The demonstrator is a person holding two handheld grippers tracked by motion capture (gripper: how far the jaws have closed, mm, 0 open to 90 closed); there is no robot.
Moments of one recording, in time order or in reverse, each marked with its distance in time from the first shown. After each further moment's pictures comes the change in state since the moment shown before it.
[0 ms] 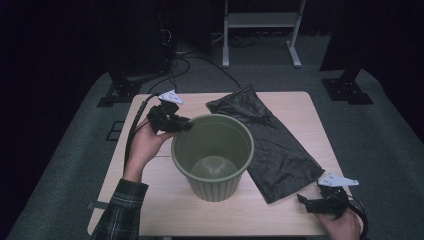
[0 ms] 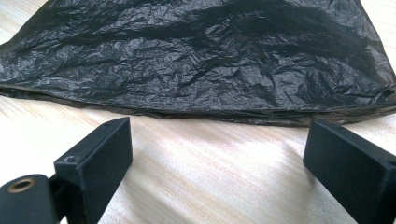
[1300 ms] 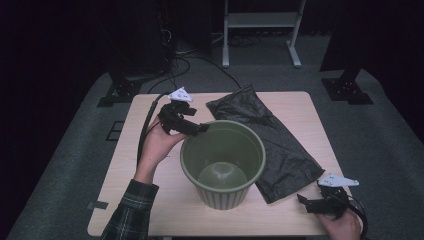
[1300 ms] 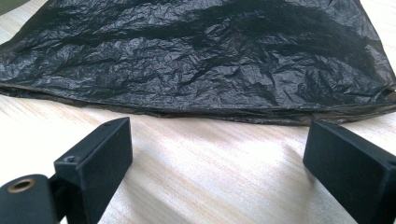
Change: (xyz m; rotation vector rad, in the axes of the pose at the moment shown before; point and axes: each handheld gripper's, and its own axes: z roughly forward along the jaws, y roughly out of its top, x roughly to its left) left arm -0.014 0.015 0.007 -0.141 -0.003 -0.011; right arm 0.000 0.000 0.000 -0.001 0.000 -0.001
